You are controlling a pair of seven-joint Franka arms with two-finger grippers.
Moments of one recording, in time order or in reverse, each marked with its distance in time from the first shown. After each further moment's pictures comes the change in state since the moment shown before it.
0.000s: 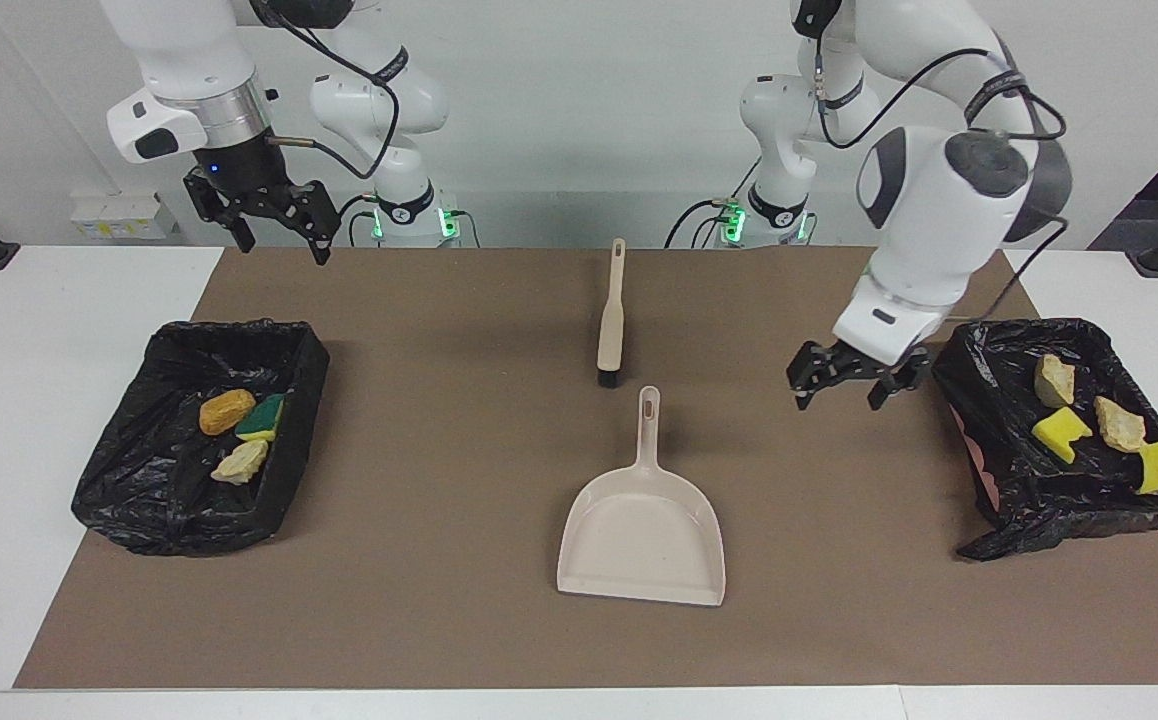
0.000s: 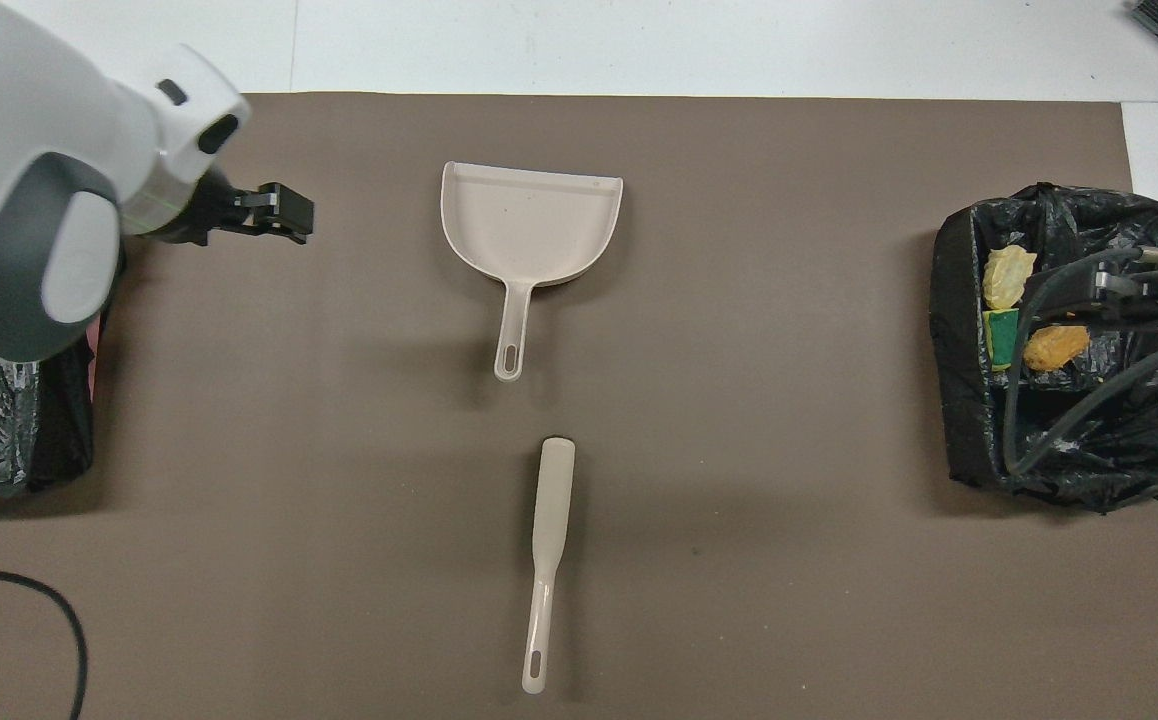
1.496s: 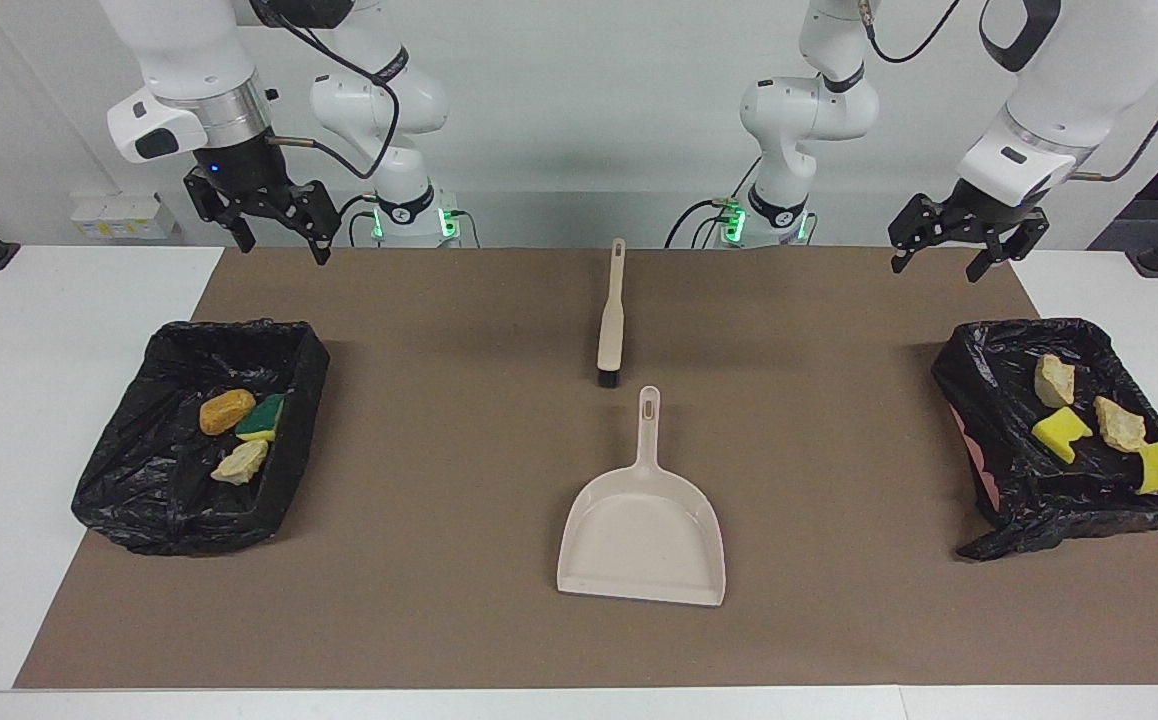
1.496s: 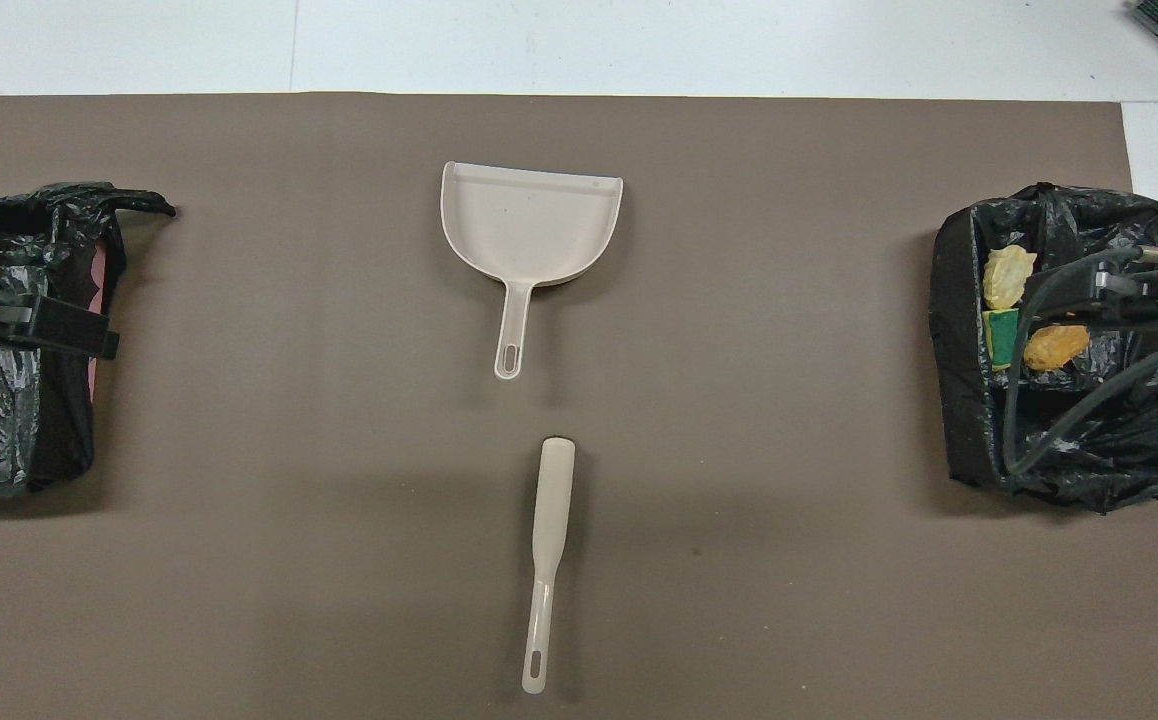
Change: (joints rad) left arm 0.108 -0.268 0.003 -0.101 0.000 -0.278 0.207; right arm 0.000 0.000 0.000 0.000 0.001 0.000 0.000
